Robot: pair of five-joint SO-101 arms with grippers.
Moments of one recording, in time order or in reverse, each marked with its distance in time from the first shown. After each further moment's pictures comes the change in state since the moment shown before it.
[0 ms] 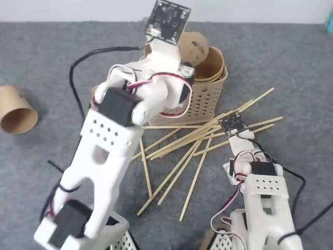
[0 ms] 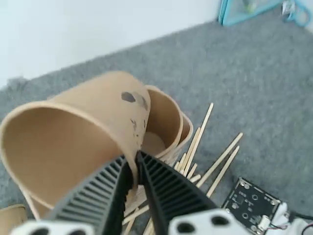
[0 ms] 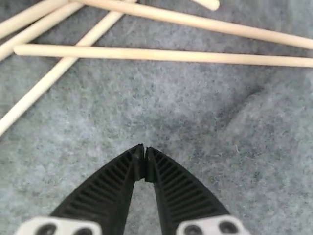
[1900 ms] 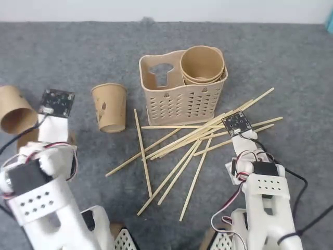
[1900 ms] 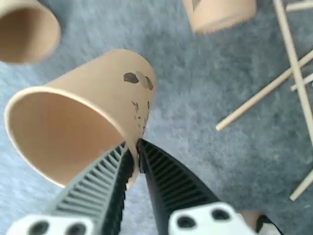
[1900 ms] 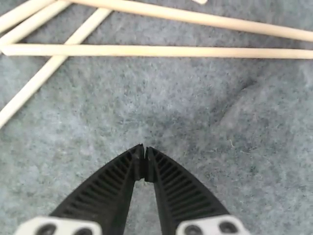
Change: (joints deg) left arm -56.1 -41.9 47.6 20.0 -36.2; right arm 1.7 0.0 0.0 0.0 -0.2
